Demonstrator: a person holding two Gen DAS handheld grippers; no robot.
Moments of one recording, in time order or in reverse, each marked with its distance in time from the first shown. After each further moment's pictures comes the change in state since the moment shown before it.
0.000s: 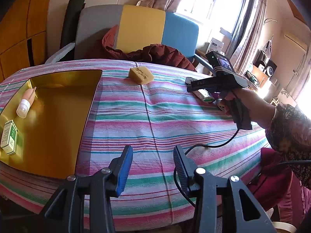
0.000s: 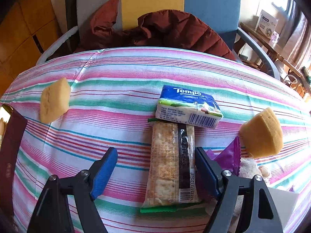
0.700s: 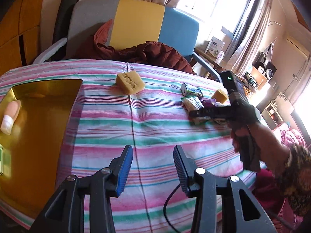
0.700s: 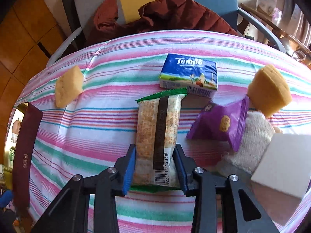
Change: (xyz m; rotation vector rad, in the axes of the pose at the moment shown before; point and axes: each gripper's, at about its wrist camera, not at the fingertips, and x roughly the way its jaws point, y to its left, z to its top) left arm 0.054 -0.018 0.063 -0.038 0.063 -0.041; right arm -0.020 -0.013 -0.045 0.097 0.065 0.123
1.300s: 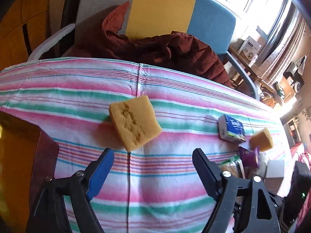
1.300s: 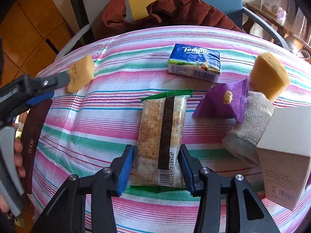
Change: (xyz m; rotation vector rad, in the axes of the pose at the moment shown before) left arm 0.148 0.014 0.123 -0.111 0.091 0.184; right arm -0.015 -0.007 -0.028 -0.040 -0.002 0.048
